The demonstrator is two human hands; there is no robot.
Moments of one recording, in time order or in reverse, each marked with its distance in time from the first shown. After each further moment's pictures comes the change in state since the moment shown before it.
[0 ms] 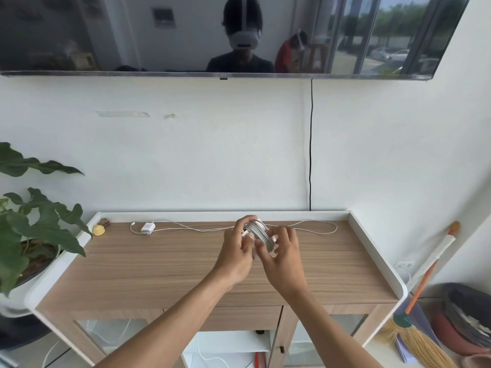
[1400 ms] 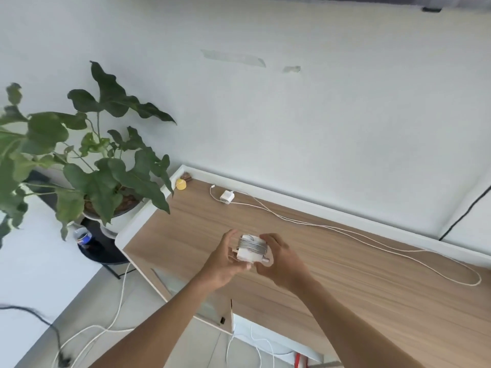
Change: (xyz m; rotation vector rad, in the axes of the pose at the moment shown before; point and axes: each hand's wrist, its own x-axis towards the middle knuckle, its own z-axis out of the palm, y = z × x) left_hand 0.031 -0.169 -0.217 0.038 0.107 -0.524; right_hand 0.067 0.021 0.264 -0.177 -0.869 -0.142
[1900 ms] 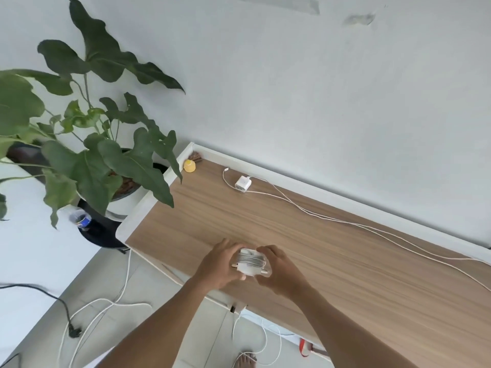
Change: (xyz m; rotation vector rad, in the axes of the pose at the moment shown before) left_hand 0.075 -0.087 -0.047 0.620 -0.092 0.093; right_hand 0.062 0.025 0.091 -0.019 -0.281 0.099
